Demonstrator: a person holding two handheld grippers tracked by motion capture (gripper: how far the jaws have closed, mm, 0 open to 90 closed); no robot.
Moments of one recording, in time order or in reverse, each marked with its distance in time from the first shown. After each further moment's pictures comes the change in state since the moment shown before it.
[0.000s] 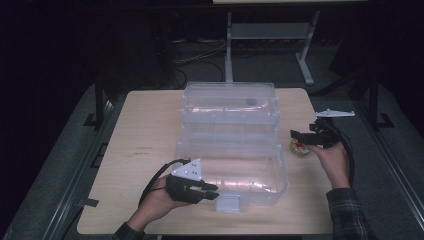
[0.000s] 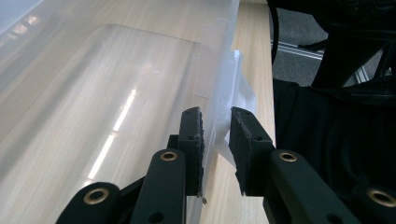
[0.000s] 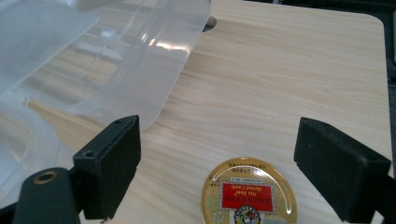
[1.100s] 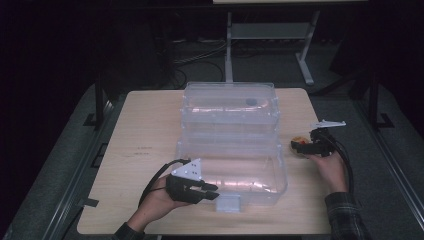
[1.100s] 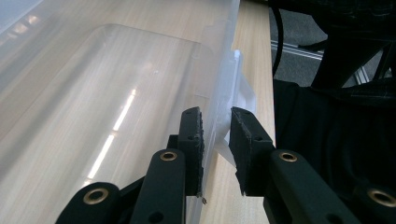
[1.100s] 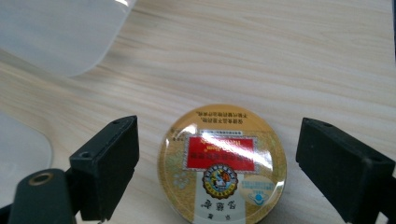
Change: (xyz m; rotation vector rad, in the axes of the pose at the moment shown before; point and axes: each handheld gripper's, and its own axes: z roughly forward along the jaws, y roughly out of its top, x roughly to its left) left arm 0.000 0.000 0.000 -0.001 0.001 -0.002; right arm -0.015 -0.035 0.029 0.100 -0.072 -0.024
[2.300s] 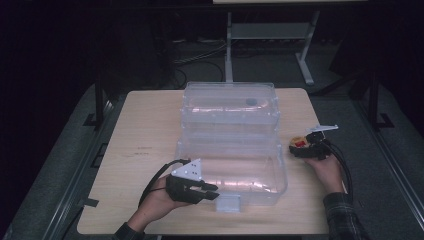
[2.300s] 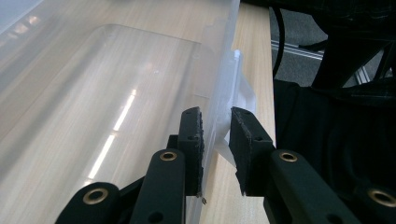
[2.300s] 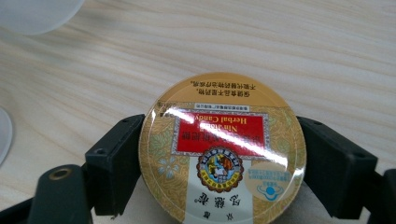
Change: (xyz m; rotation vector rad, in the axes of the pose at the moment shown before) left arm 0.000 0.000 0.000 -0.002 0.001 0.000; right arm 0.000 -0.012 0.020 0.055 -0.010 -0.029
